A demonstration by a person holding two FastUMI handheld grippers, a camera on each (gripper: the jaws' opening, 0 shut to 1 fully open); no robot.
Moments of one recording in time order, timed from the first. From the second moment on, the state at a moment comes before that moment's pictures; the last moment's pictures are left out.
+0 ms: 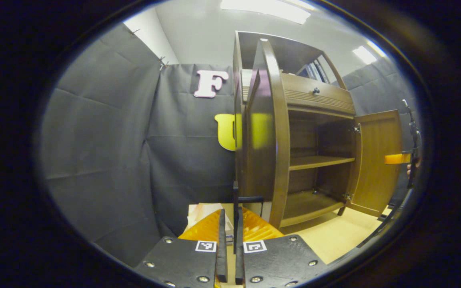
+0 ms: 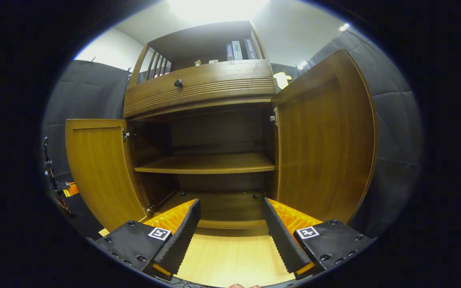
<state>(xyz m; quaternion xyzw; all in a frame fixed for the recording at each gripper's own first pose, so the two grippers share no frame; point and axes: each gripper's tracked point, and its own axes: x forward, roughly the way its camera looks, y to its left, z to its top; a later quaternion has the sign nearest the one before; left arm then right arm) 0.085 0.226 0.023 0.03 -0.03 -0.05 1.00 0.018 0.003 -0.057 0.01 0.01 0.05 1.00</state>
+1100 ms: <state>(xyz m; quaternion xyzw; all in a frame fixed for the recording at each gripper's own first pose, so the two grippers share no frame) 0.028 0.087 0.064 -0.04 -0.04 0.01 1.00 -0.001 -0.035 -0.051 0.01 -0.01 -0.01 1.00</state>
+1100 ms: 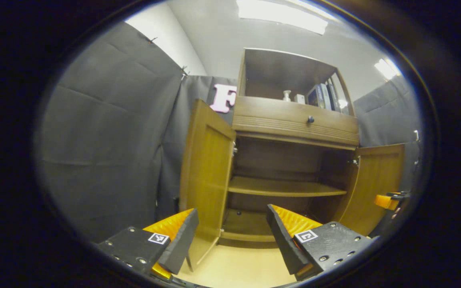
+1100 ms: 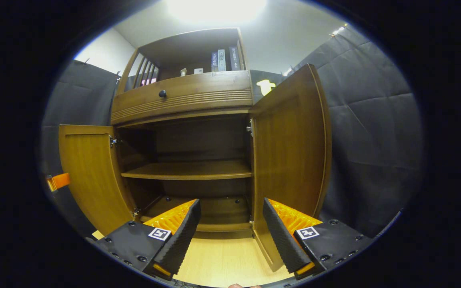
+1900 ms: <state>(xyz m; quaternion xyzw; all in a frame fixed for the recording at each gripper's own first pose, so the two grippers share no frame) 0.057 0.042 0.059 0.01 -0.04 -0.02 1.00 -0.013 -0.040 -0.038 -0.02 -0.03 -0.04 1.00</state>
